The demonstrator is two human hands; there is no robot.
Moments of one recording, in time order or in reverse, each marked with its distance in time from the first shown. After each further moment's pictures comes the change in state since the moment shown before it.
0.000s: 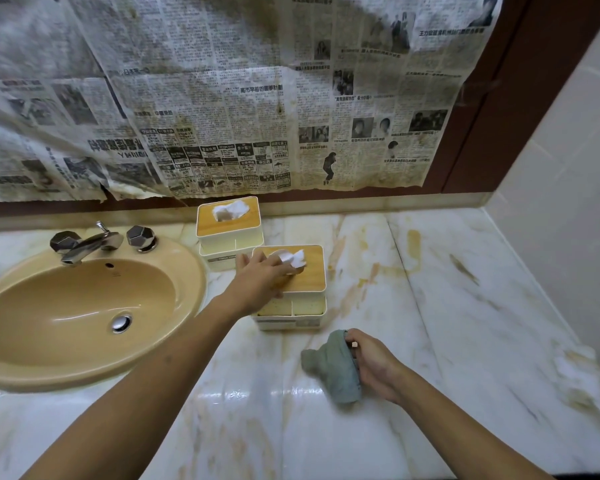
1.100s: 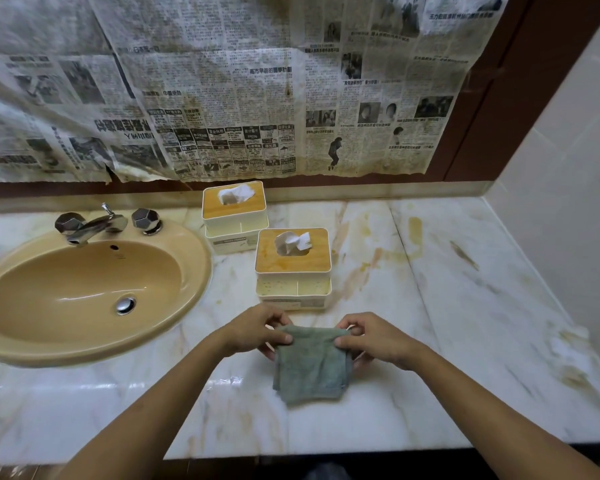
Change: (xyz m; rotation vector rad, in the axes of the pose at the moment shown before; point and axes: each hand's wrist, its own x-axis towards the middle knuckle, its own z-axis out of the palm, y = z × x) left_hand -0.089 0.018 0.038 -1.154 -0.459 -0.273; right_hand -0.025 -0.011 -0.004 -0.659 -0.193 -0.259
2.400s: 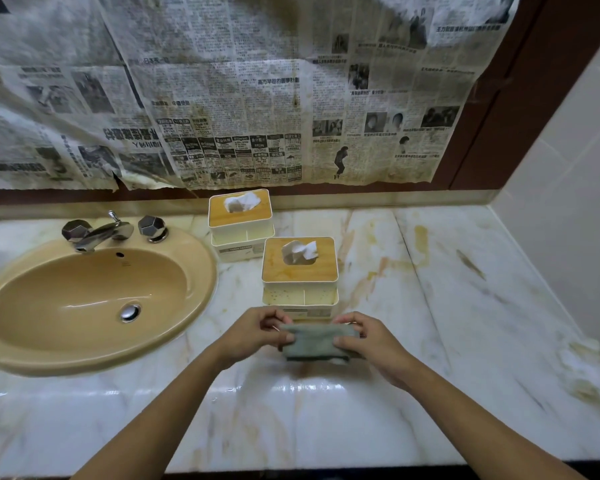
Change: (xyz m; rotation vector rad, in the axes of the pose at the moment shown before) left_hand -0.006 -0.009 -0.007 -0.242 0.125 0.155; right_hand 0.017 0.008 0.019 0.271 0.215 -0.121
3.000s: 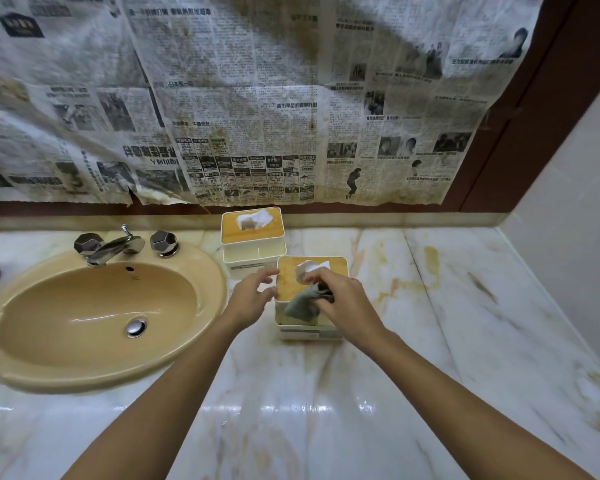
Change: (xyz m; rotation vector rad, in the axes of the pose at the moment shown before) left_hand 0.054 0.028 -0.058 0.319 0.449 0.079; right_hand 0.050 -0.098 0.052 -0.672 0.196 -0.646
